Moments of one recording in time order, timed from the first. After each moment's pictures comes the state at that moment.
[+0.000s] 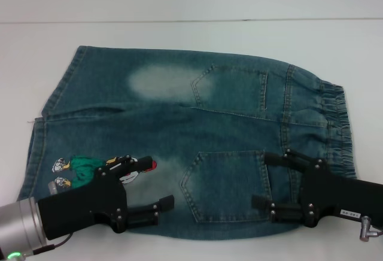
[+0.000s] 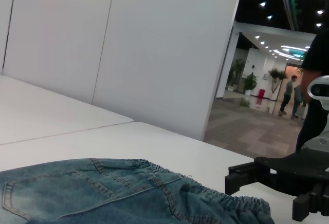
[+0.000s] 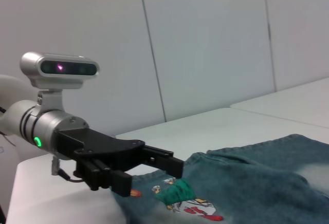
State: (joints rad) left arm -0.36 -2.16 0.50 0.43 2.07 1.66 -0.94; right arm 0.33 2.05 -1.03 -0.37 -1.59 -1.55 0.90
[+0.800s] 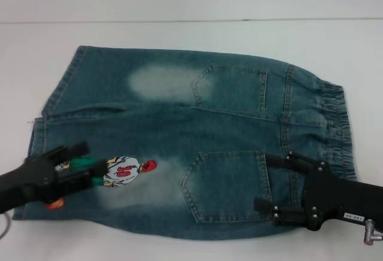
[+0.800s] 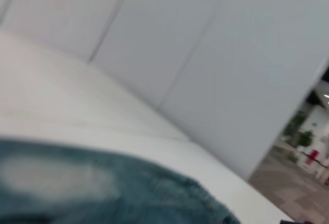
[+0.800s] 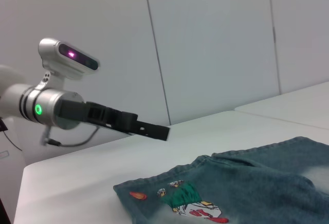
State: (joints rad) left arm -0.29 -2.15 0.35 0.70 2.07 1.80 -1.45; right arm 0.32 2.05 -1.01 -0.37 -1.60 -1.58 0.90
